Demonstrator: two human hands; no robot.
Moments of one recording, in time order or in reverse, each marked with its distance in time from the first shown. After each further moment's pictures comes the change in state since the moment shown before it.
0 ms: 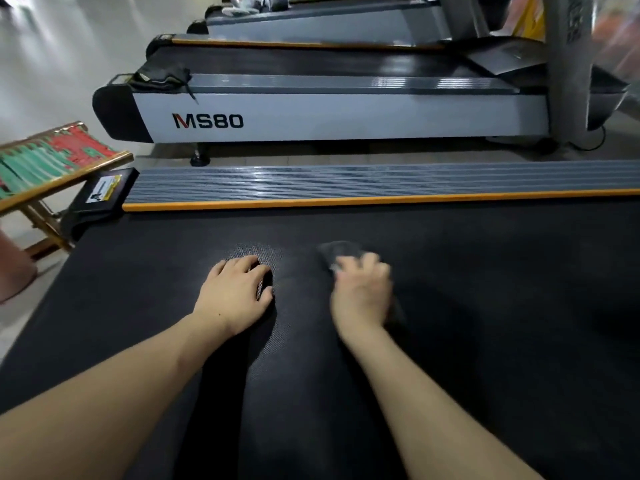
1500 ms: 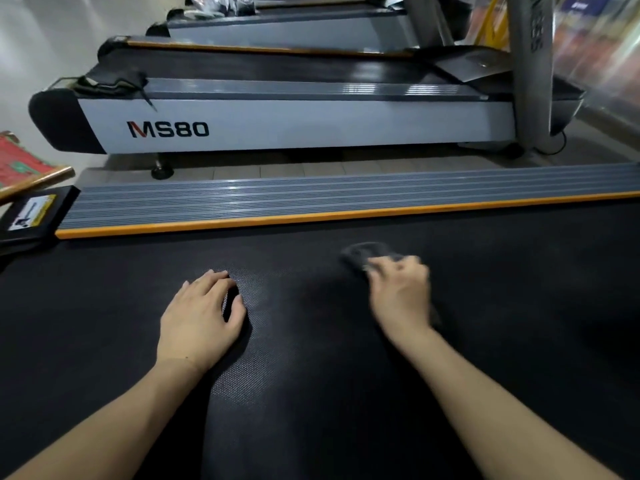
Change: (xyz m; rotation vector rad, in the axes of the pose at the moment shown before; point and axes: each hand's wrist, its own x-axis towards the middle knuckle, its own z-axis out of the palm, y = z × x) left_hand 0.035 -0.008 0.038 -0.129 0.321 -0.067; right_hand 0.066 0.091 0.004 -0.026 0.061 -0.038
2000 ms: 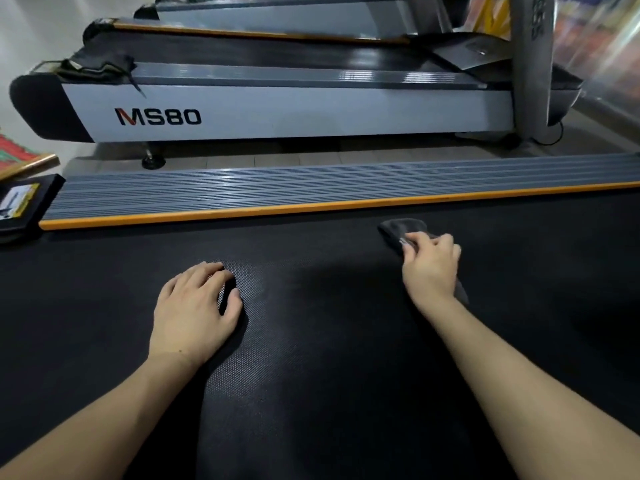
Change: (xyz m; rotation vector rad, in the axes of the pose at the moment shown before) left_hand 0.001 0.002 -0.001 0.031 0.031 0.012; right_hand 0.044 0.044 -0.003 0.019 0.031 0.221
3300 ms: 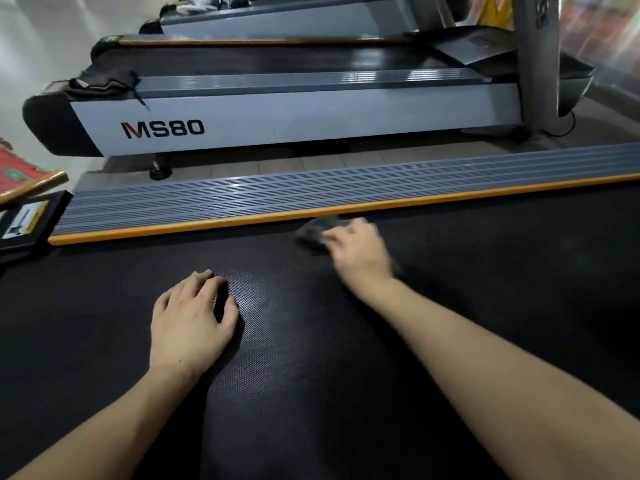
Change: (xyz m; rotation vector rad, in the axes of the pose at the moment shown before) left_hand -0.001 0.000 -0.004 0.043 -0.014 -0.101; right_hand -0.005 -0.089 0.043 0.141 -0.173 -0.397
